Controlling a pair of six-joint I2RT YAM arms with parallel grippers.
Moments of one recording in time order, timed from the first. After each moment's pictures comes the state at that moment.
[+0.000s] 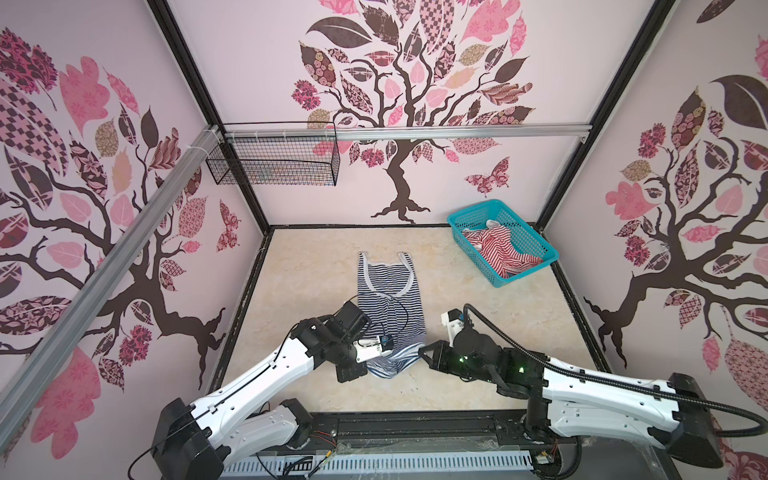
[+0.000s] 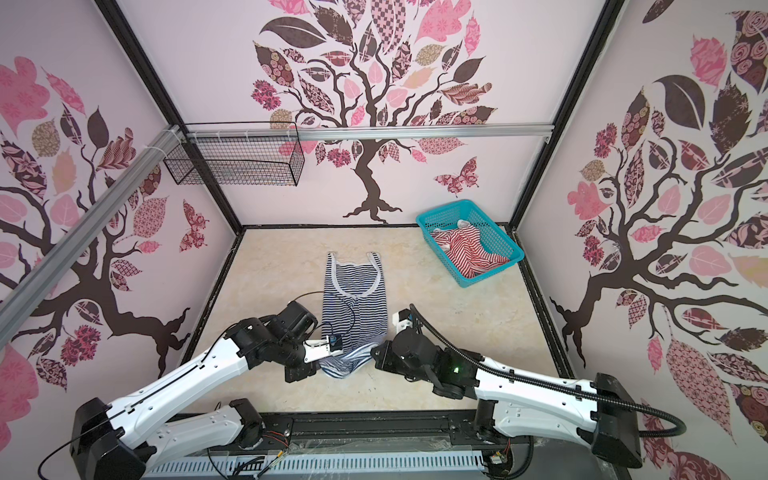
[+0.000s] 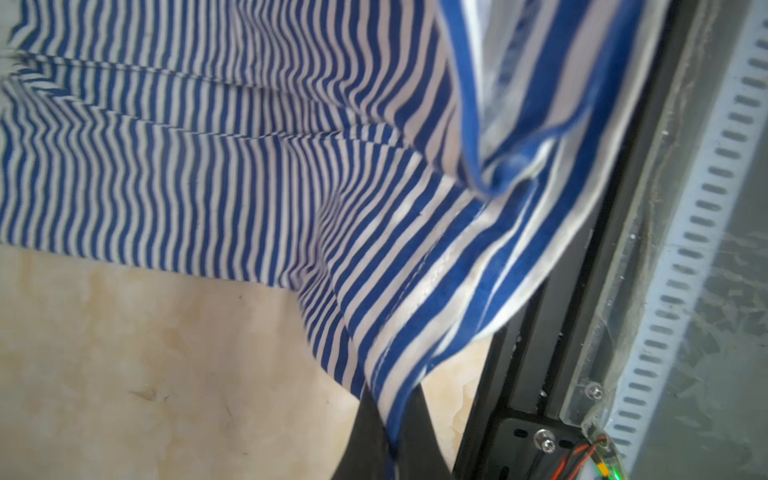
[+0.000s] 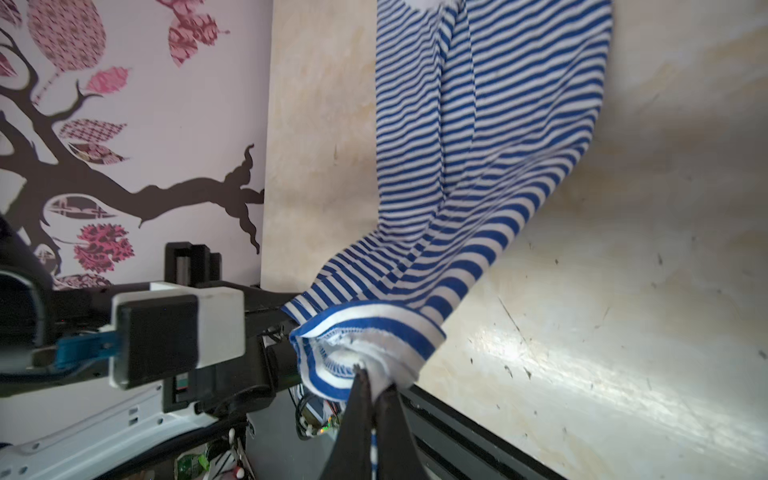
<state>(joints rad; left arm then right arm) -0.71 1.10 0.86 -1.03 0.17 0.59 1.10 0.98 0.66 -0.24 0.10 1.22</state>
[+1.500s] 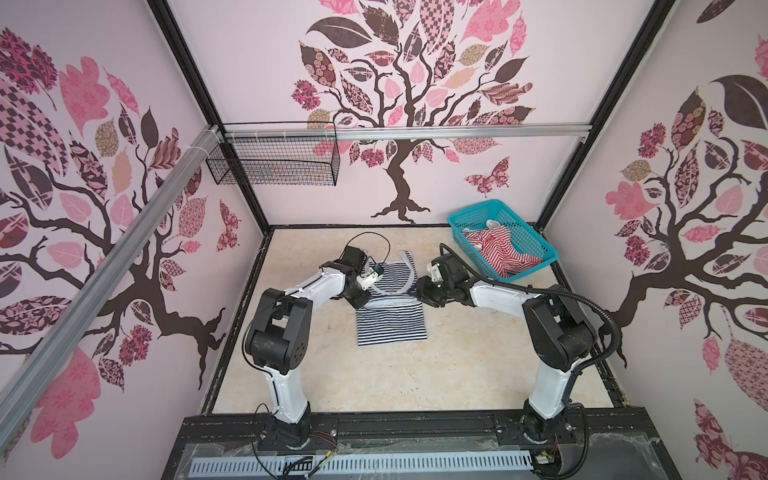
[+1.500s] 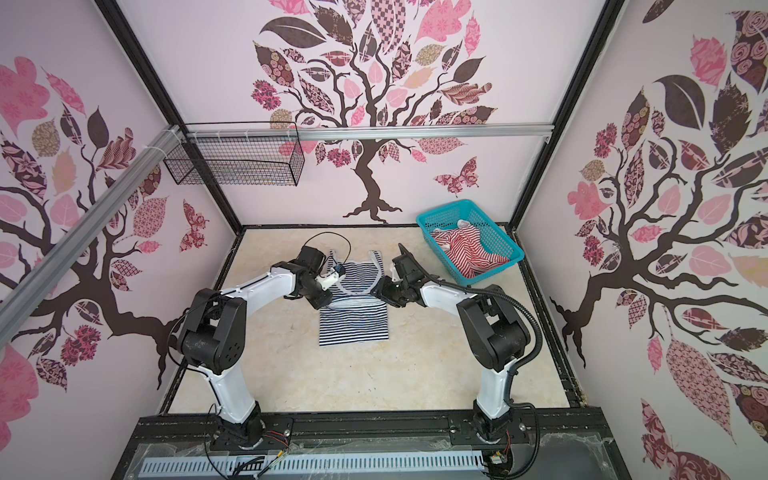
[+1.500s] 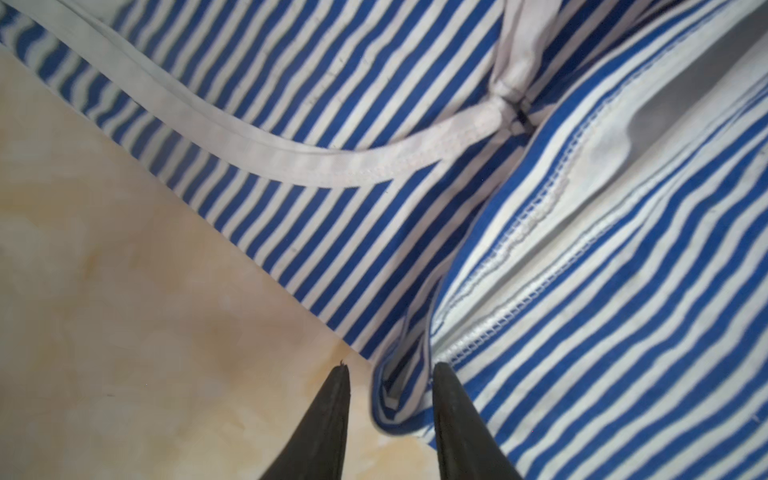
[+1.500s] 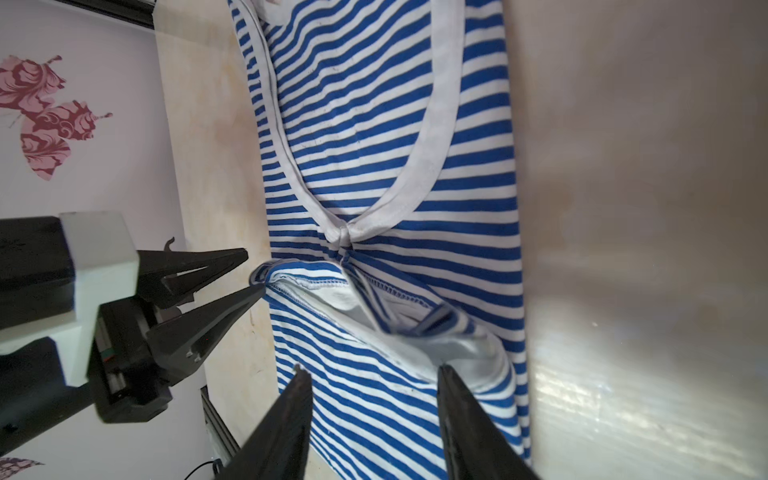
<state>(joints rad) -0.33 1.85 1.26 -0.61 0.07 0.52 0.50 1.85 1.14 -0.10 -0.42 0.85</state>
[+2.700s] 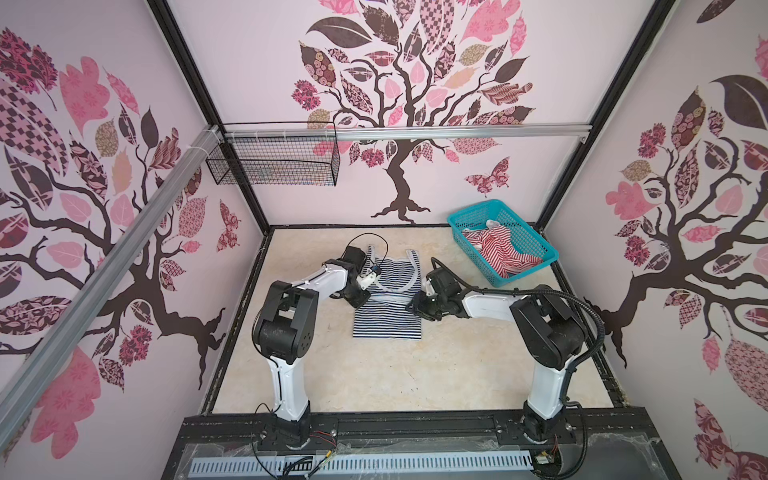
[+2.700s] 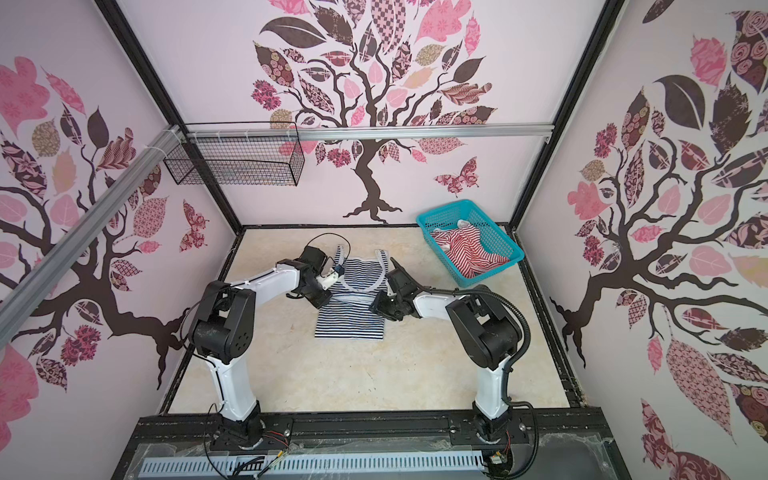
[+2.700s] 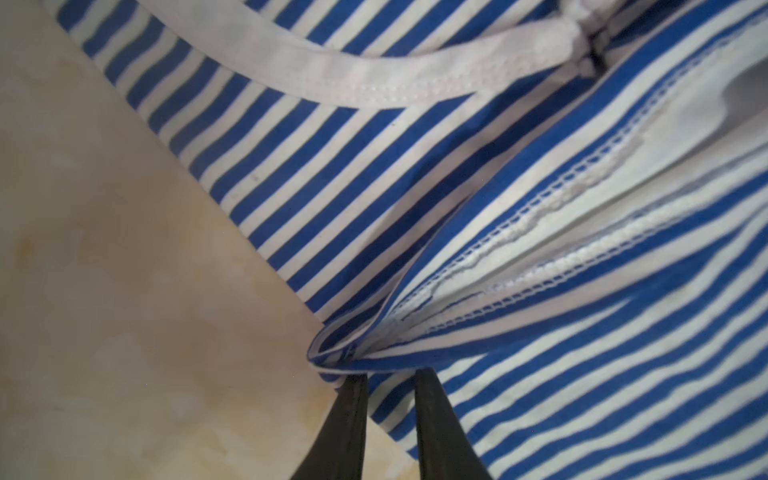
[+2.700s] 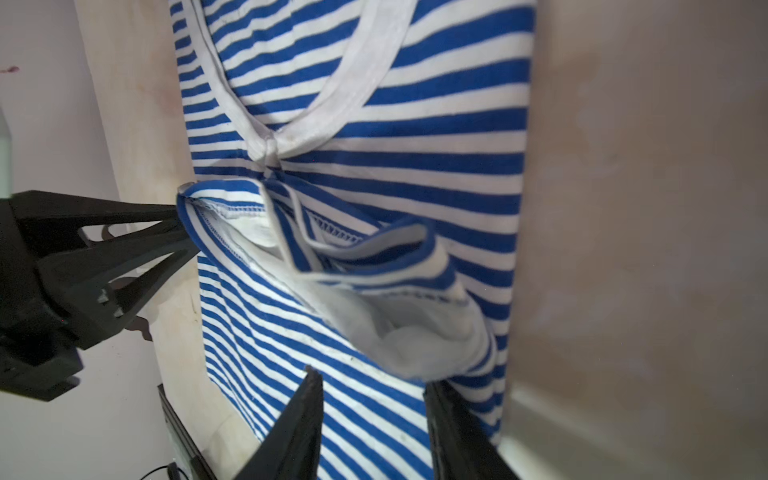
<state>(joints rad) -0.31 1.94 1.32 -0.65 0.05 0.47 0.58 1.89 1.04 -0.04 -0.36 0.87</state>
